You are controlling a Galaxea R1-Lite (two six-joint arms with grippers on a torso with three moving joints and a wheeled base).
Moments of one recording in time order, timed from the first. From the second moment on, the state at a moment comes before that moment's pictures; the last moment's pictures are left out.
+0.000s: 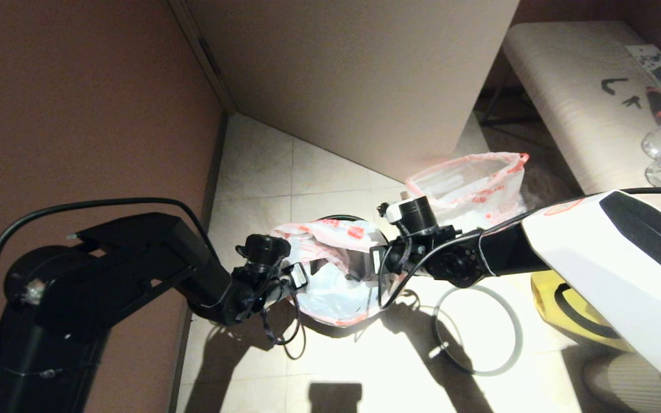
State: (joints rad) left arm -0.38 2.34 -1.11 -0.63 0.15 -0.59; right arm 0.57 2.34 -1.65 -0.13 -0.12 0.25
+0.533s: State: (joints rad) left arm -0.39 2.33 -1.08 -0.68 0.13 -0.58; right arm 0.51 2.42 -1.83 -0.08 -0.13 0.24
